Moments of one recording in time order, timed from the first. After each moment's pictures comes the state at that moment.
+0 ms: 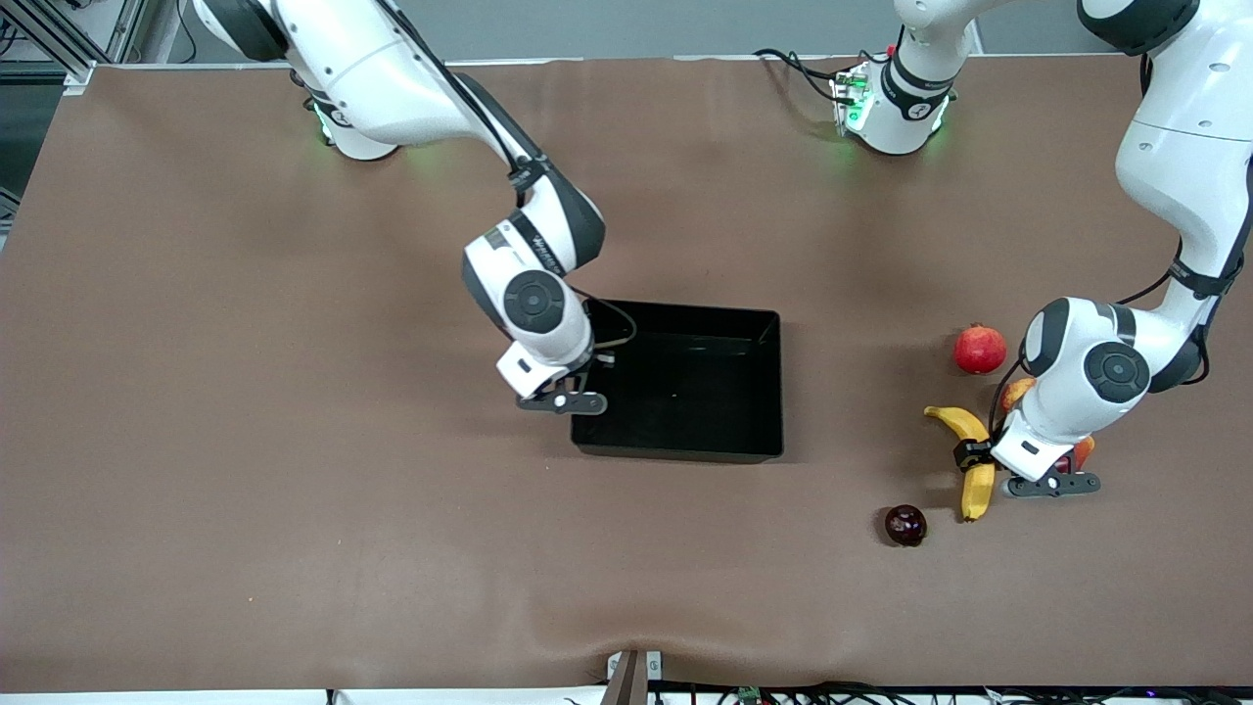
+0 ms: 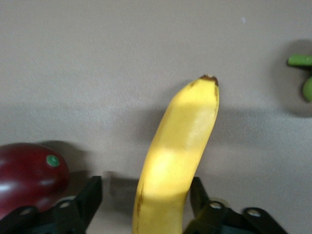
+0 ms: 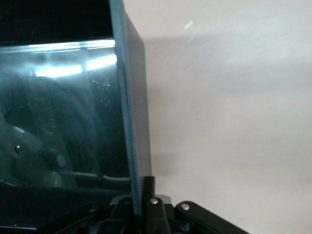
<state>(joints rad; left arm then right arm) 0.42 0.72 -0.39 -1.78 0.54 2.58 -0.33 0.60 0.68 0.03 -1.49 0.09 2.13 0.66</state>
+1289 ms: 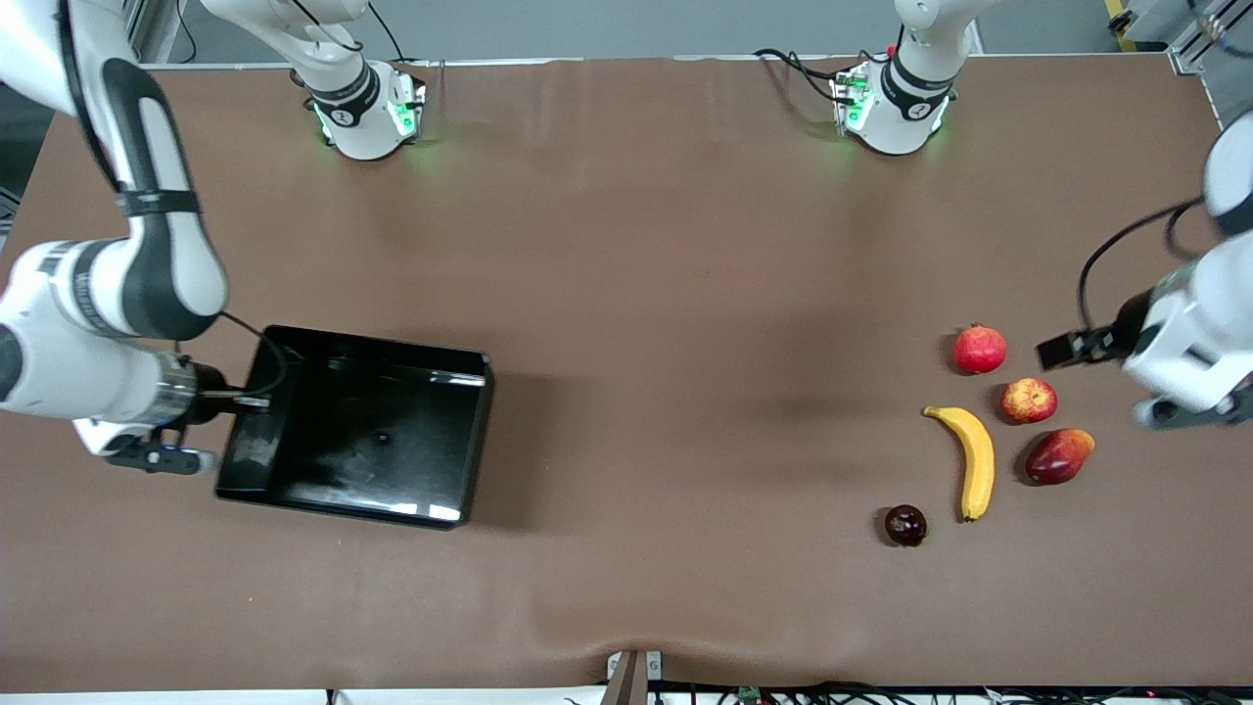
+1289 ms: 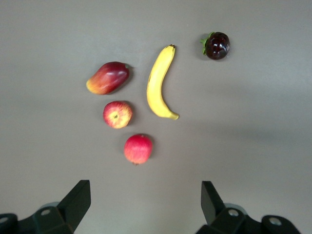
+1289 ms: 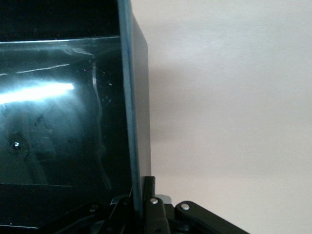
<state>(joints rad) 0.47 0.32 -0.68 -1.33 0.29 1.48 -0.30 -0.08 0.42 0.02 -1.64 0.09 1.91 0.02</state>
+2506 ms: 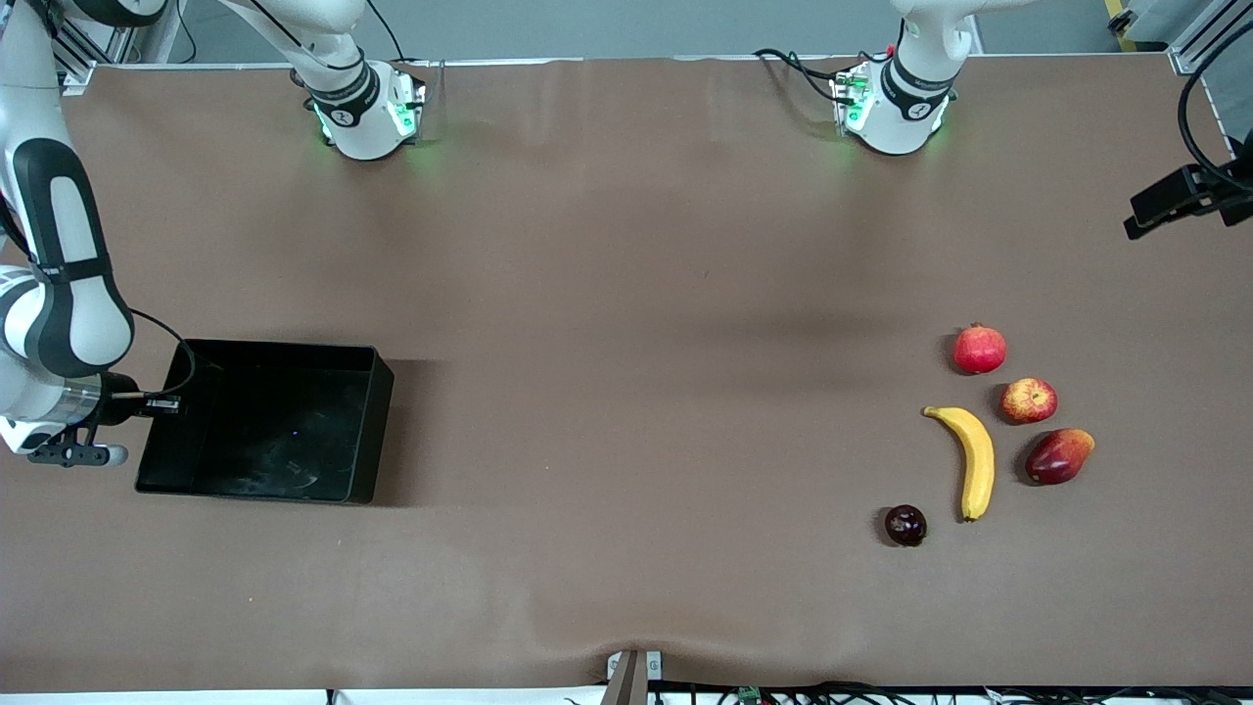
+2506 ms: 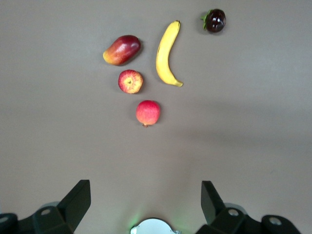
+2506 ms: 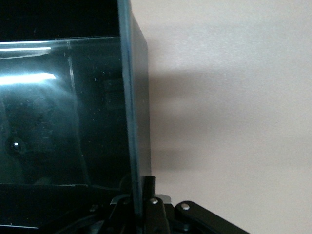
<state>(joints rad) 0.06 0.02 -0.08 -1.42 0.05 1.36 -0.11 -0.36 0.59 0.02 -1.69 0.09 2.14 -0.32</state>
